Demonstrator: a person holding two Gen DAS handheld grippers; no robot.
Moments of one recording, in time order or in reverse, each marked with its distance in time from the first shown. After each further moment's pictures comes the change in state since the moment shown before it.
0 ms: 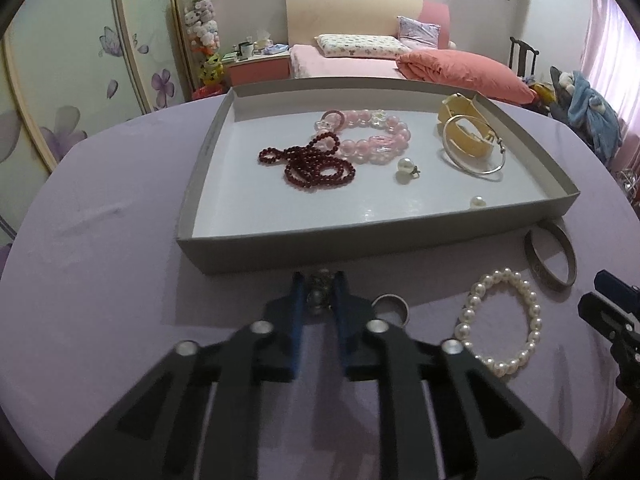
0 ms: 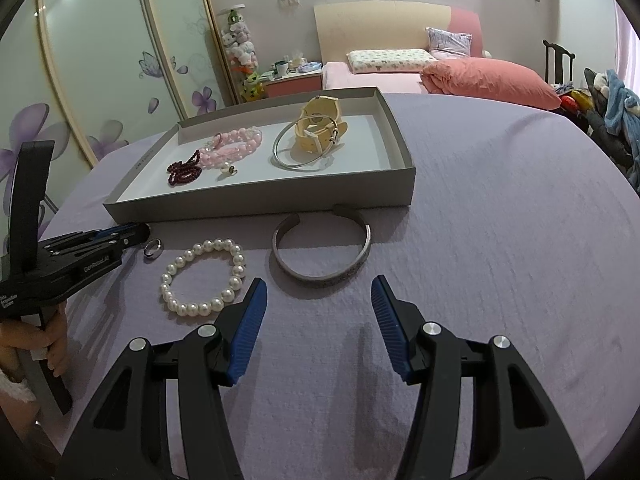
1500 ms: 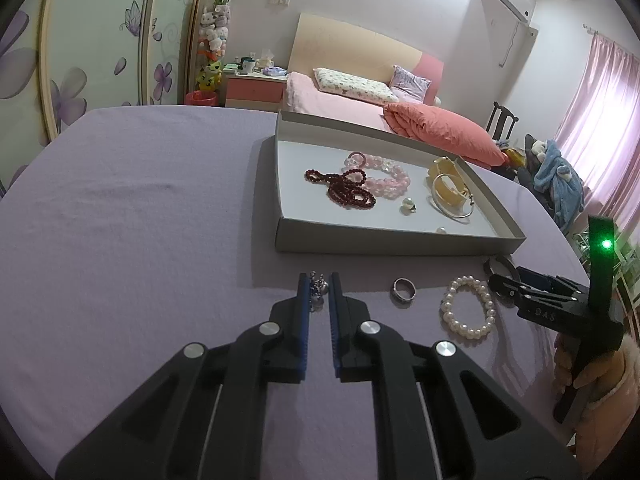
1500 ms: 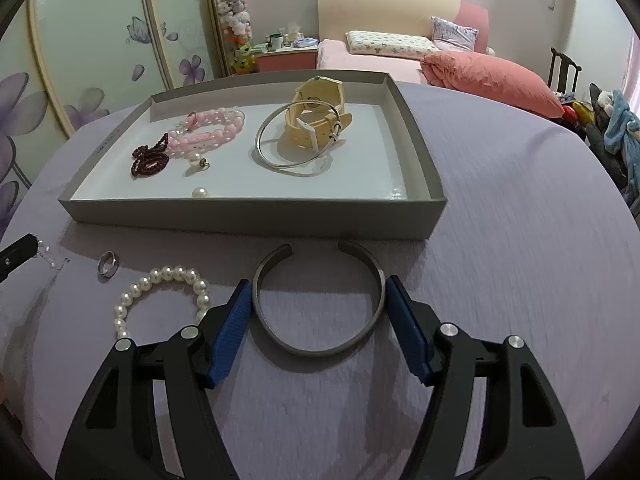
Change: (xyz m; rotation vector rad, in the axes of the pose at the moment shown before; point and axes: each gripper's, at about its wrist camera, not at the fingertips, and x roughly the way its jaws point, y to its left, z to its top) left arm -0.059 0.073 -0.035 -0.175 -0.128 -0.184; right arm 0.040 0.006 0.028 -0.069 0.095 -0.080
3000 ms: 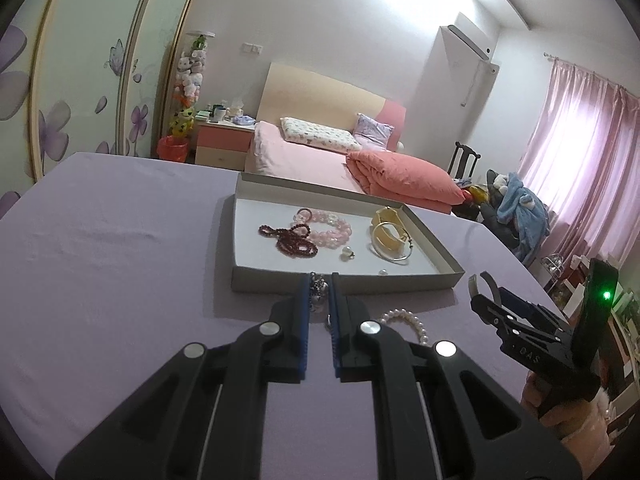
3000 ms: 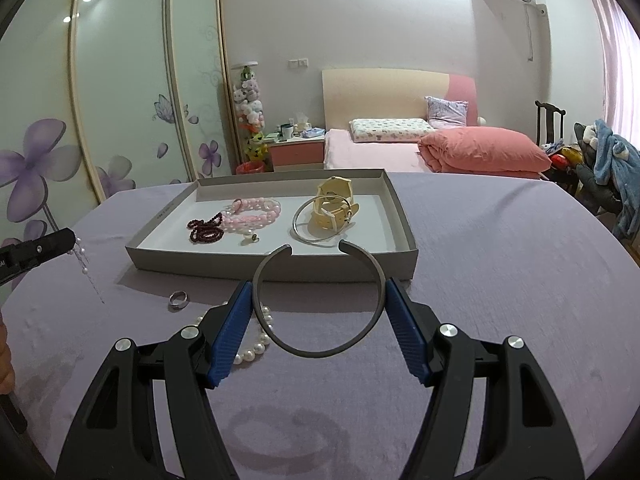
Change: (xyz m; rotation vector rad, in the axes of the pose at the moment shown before) left arm -0.052 -0.029 0.001 0.021 -0.187 -0.127; right arm -0.068 0.016 -0.025 0.012 -0.354 0.034
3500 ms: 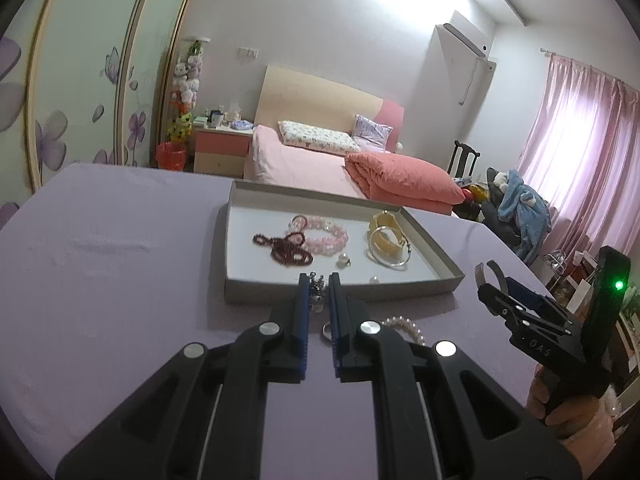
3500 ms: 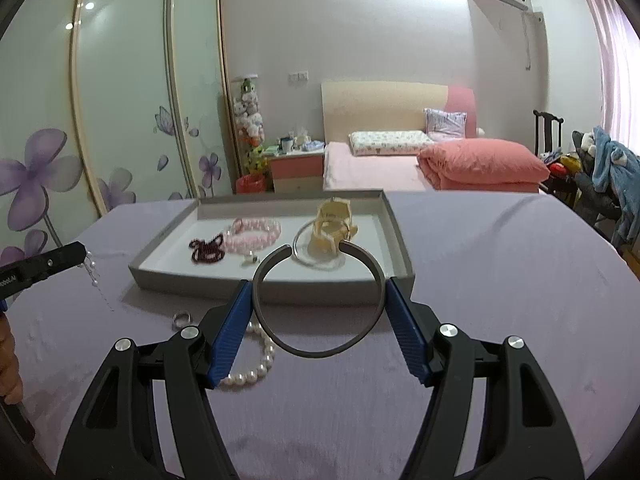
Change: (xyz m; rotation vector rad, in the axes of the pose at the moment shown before) left arm 0.006 -0.009 0.009 0.030 -0.019 0.010; right arm -0.007 0.003 0.015 0.003 -0.059 -0.001
